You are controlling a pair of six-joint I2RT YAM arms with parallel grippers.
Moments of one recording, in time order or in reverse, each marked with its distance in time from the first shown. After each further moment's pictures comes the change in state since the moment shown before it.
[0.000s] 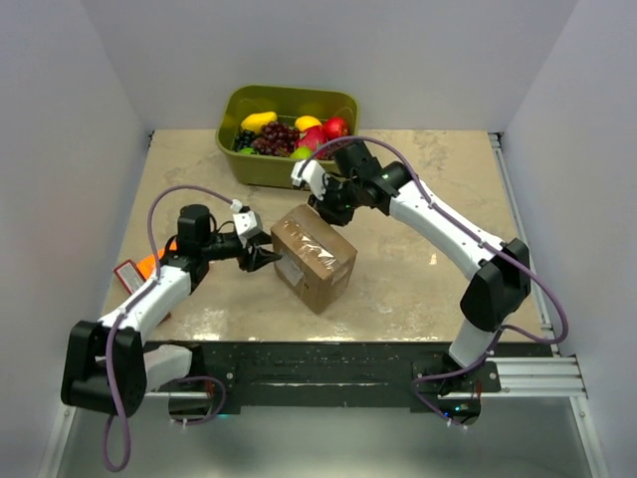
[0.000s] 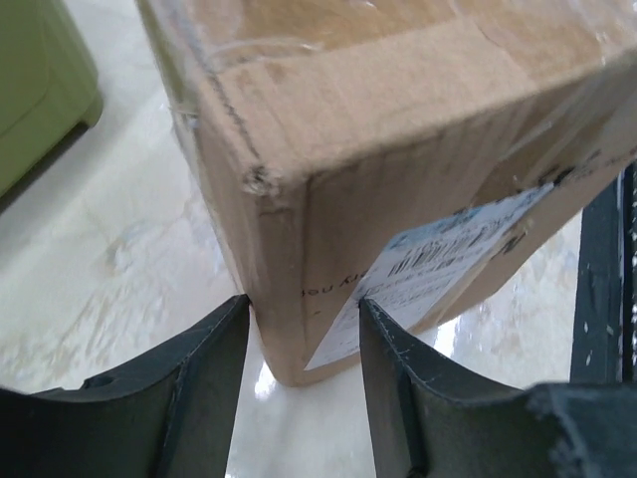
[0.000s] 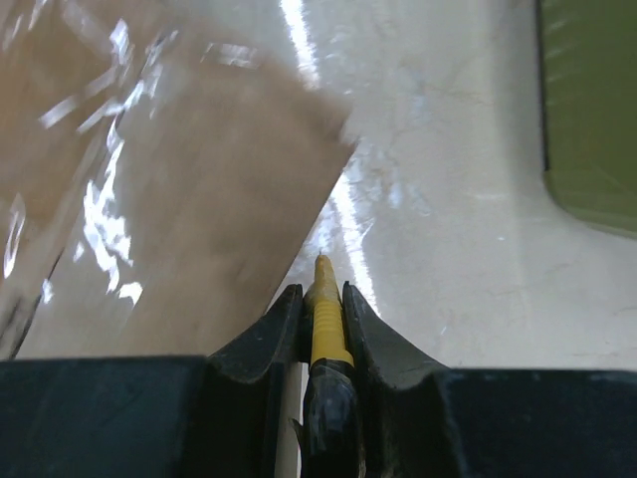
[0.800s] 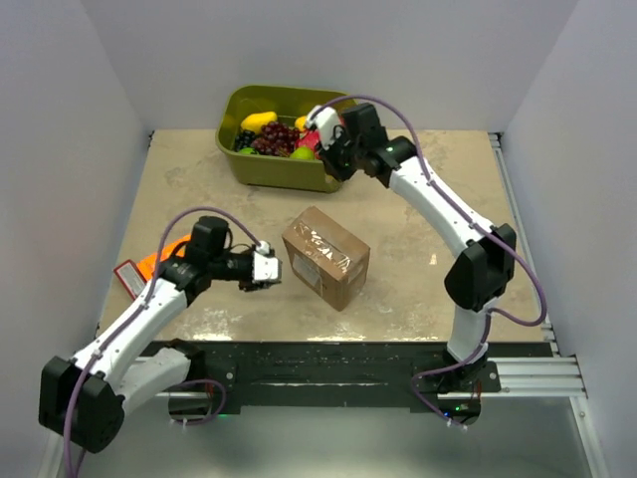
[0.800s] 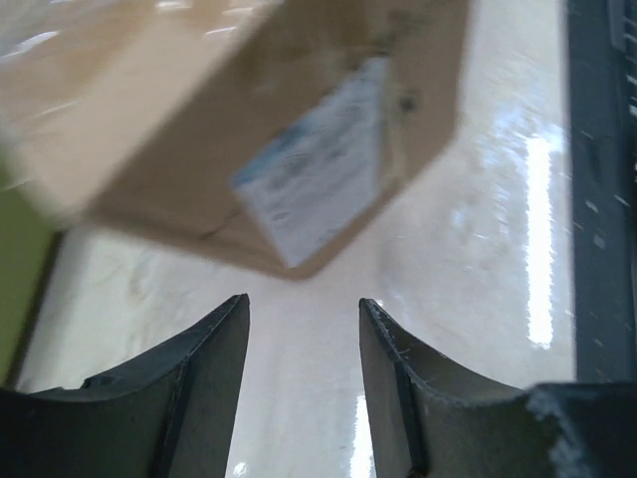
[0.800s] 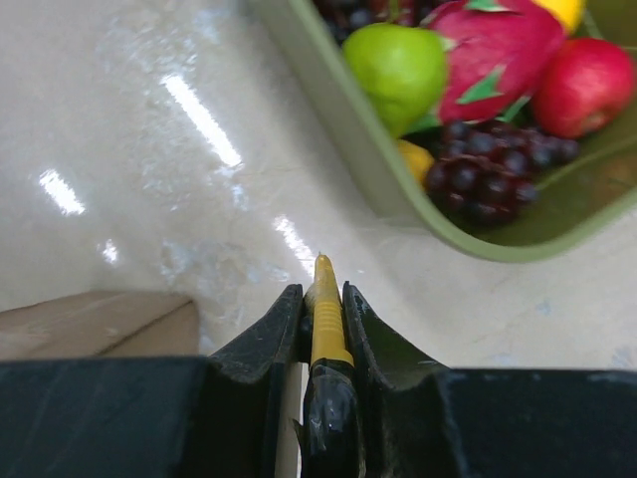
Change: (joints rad) left arm -0.216 -0.180 0.115 -0.470 -0.207 0.455; right arm -0.088 0.170 0.251 0.154 0.198 0.217
